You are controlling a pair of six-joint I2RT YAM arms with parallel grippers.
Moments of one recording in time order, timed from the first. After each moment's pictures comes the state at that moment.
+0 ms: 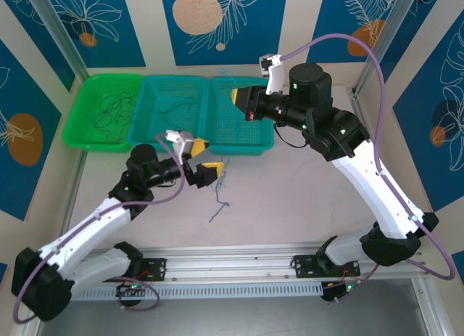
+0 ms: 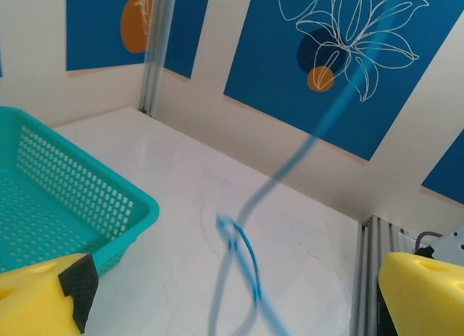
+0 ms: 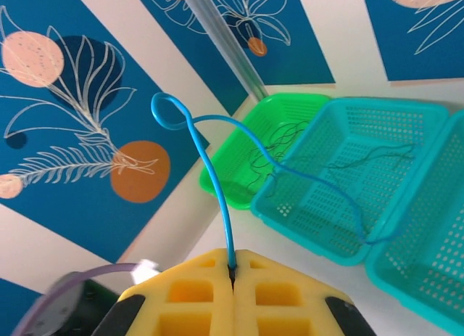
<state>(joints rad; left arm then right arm) -0.59 1.02 0.70 0.27 0.57 -0.26 0.71 1.38 1.85 -0.69 -0.19 0.54</state>
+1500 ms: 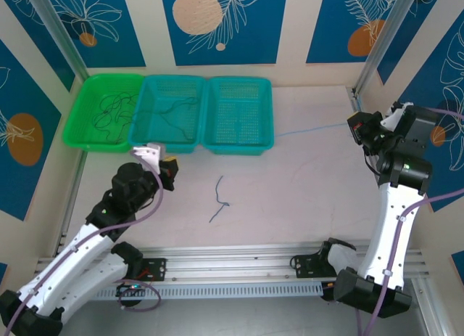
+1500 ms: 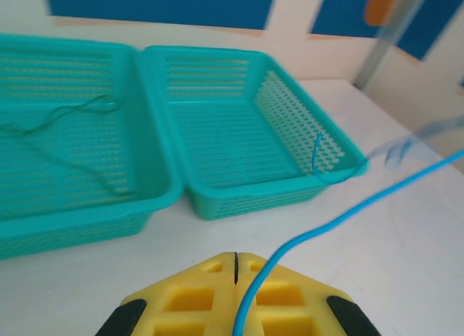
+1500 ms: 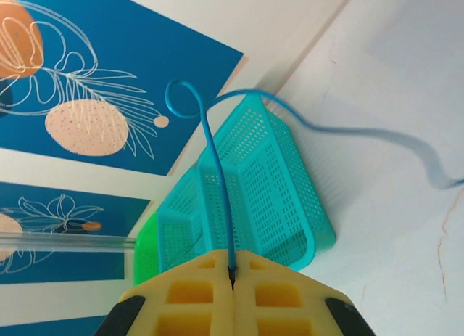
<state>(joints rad) -0.53 0.66 0.62 -0.23 -0.08 -0.28 -0.38 0.99 1.33 -0.84 -0.58 0.82</state>
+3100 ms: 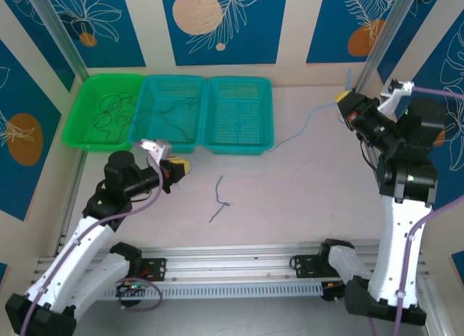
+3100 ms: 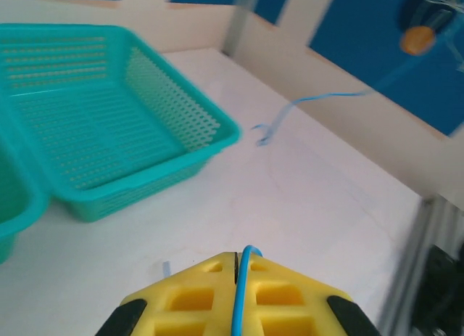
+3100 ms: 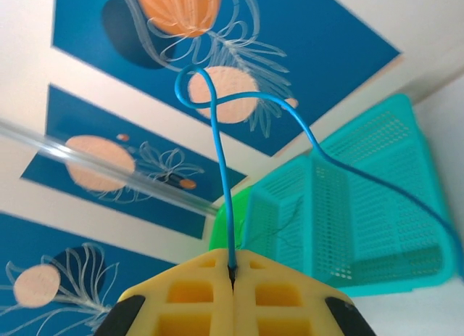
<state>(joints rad) -0.41 0.76 0.70 -0.23 0.55 -0.17 -0.15 0.99 1.53 -0.68 -0.62 0.92</state>
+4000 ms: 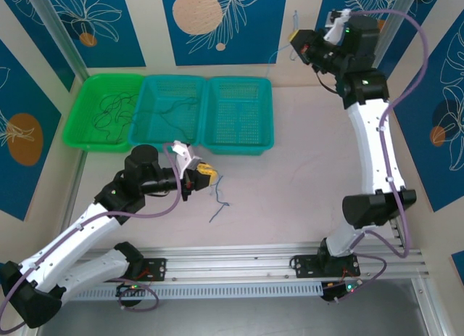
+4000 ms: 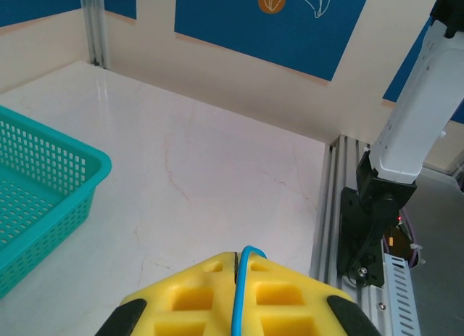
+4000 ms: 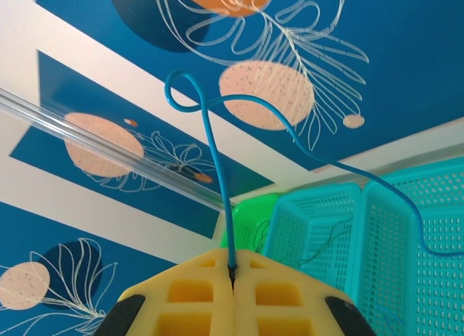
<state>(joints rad) -0.68 0.89 0.84 -0.23 0.58 -0.02 0.14 1.68 2.10 -0.58 -0.51 0.87</state>
